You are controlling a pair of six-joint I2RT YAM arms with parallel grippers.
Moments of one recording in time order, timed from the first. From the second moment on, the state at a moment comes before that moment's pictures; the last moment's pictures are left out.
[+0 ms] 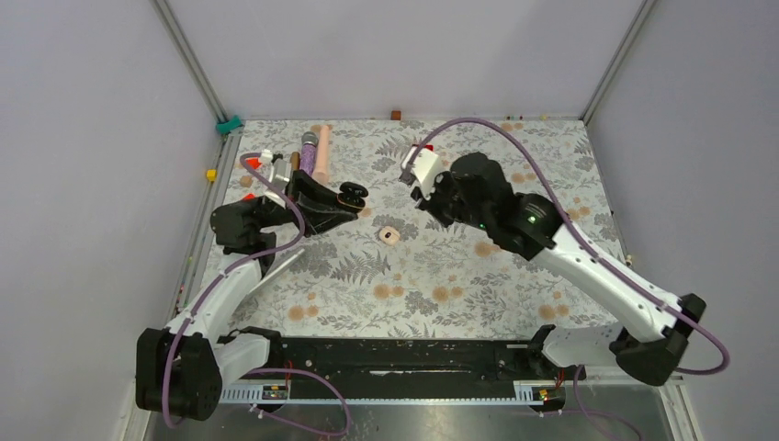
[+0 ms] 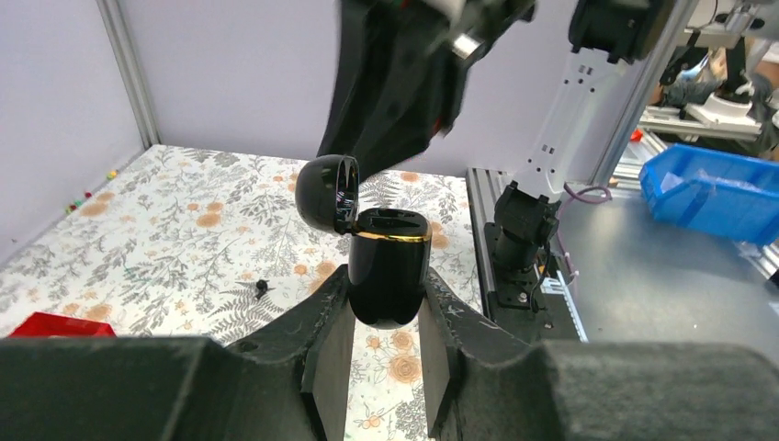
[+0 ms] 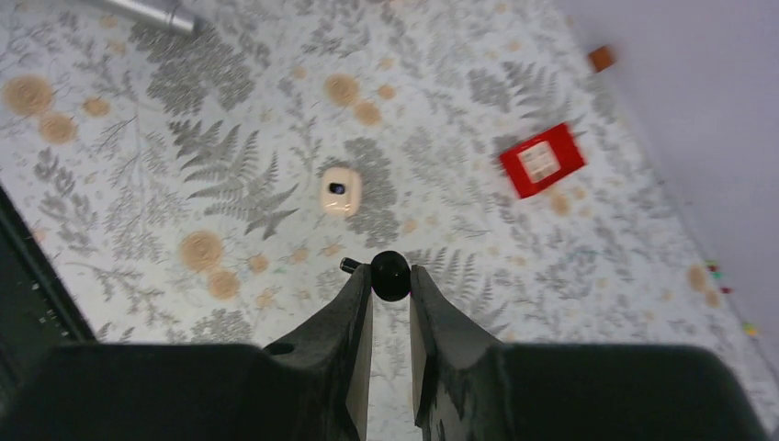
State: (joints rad) left arm -0.16 1.05 0.64 1.18 1.26 -0.79; right arm 0.87 1.30 1.40 -0.66 0.03 -0.31
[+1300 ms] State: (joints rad) left arm -0.41 1.19 0.74 0.39 1.09 -0.29; right arm 1.12 1.27 1.34 -0.57 0.30 -0.52
